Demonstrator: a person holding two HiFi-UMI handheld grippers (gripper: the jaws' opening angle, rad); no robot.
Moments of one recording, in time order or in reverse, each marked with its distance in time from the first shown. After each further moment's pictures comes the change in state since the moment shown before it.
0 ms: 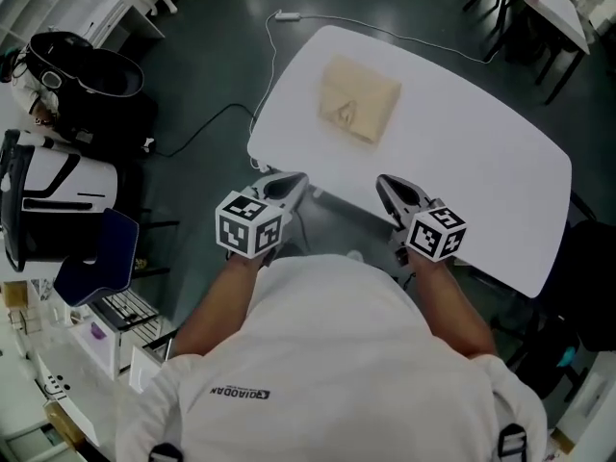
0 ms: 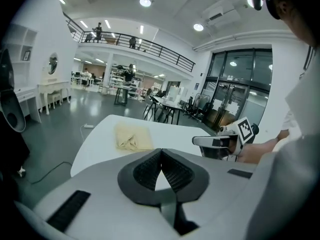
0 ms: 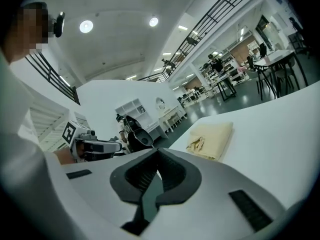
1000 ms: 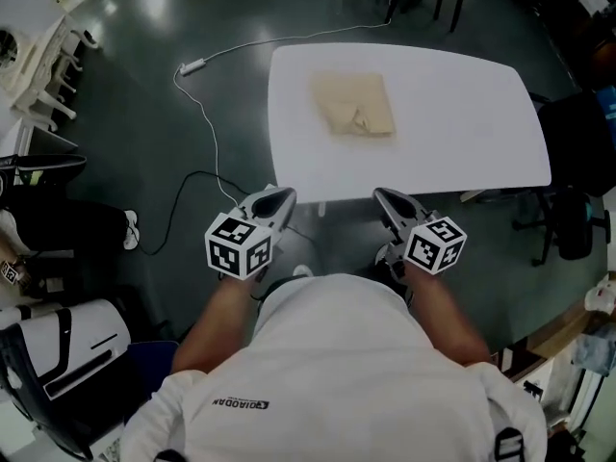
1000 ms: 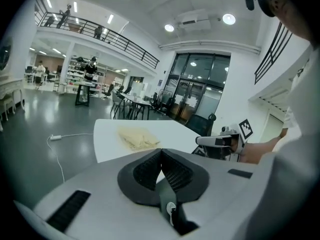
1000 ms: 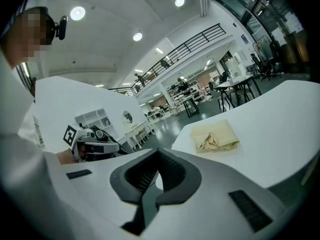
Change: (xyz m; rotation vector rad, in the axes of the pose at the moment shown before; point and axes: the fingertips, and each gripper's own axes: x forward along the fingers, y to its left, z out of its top) left arm -0.090 0.256 0.011 0.212 0.052 -0.471; right arm 0.197 0.148 -0.049 0.047 -0.235 -0.494
